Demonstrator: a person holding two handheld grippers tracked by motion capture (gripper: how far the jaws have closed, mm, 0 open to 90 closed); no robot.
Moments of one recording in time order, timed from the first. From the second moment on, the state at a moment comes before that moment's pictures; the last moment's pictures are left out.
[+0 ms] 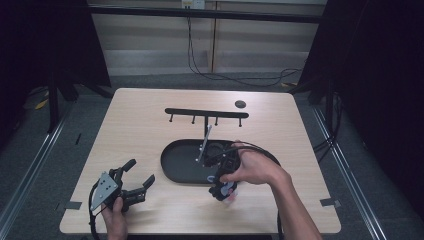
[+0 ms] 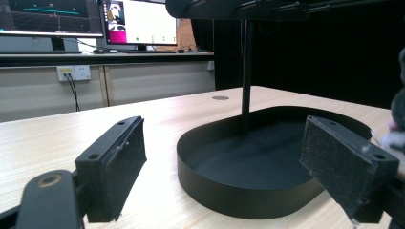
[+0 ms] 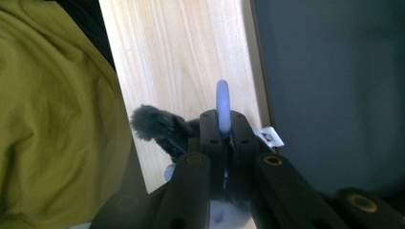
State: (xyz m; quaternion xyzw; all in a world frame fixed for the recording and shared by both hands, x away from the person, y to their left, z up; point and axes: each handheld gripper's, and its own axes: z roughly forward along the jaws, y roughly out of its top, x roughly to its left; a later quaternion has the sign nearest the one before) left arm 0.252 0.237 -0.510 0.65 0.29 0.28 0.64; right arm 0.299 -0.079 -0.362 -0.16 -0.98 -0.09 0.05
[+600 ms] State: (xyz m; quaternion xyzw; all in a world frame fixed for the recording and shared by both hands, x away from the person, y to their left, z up) left arm 0.252 0.237 -0.510 0.65 0.29 0.29 0.64; right arm 0.321 -0.078 -0.330 -0.15 -0.98 -0.09 0.03
